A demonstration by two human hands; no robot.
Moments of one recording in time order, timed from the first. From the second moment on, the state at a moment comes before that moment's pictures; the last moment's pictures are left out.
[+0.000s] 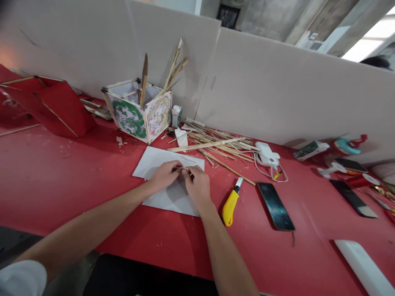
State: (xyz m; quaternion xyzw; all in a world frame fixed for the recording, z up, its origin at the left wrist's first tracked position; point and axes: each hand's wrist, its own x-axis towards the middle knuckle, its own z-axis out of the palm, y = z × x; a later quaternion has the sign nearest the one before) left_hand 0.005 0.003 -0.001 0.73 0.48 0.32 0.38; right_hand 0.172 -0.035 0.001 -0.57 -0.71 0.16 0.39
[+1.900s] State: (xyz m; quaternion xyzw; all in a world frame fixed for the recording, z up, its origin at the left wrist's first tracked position) left_hand 0.003 0.004 -0.003 0.73 0.47 0.32 0.38; right_hand 0.171 -0.039 0.010 -0.59 -0.69 0.21 0.36
